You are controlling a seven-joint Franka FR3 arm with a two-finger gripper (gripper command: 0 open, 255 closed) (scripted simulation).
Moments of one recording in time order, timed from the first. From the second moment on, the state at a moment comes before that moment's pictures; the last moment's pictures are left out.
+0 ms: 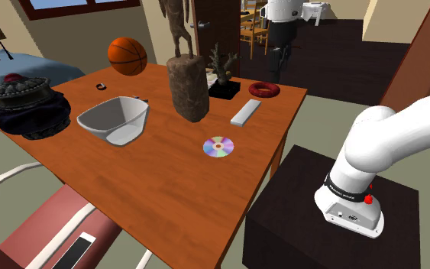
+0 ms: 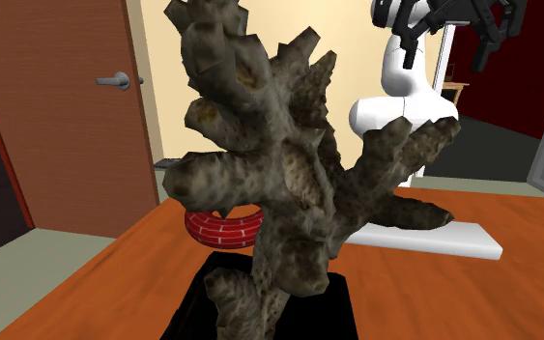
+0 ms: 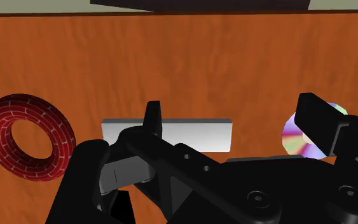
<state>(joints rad) -0.02 -0.76 0.05 -2.28 -0.02 1.47 -0.14</state>
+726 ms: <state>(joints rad) -0.07 -0.65 -0.10 -2.37 -0.10 1.75 -0.27</state>
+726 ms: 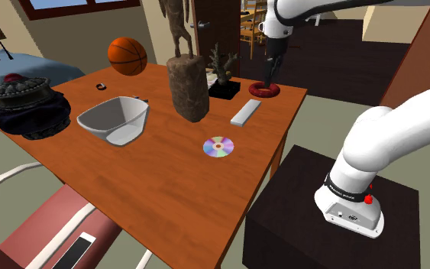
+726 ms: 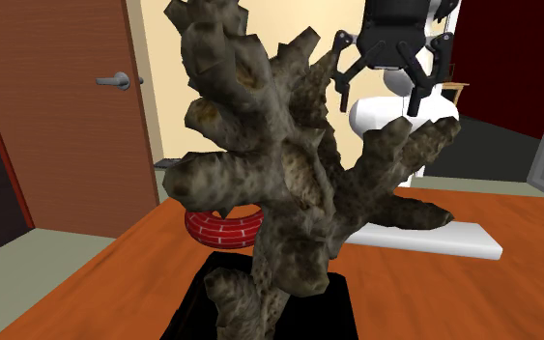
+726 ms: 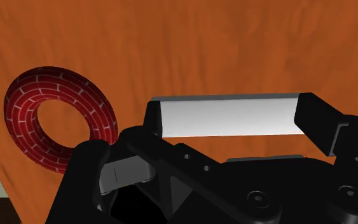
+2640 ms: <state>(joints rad) -0.10 -0.23 -0.34 -2.36 -0.04 2.27 -0.51</state>
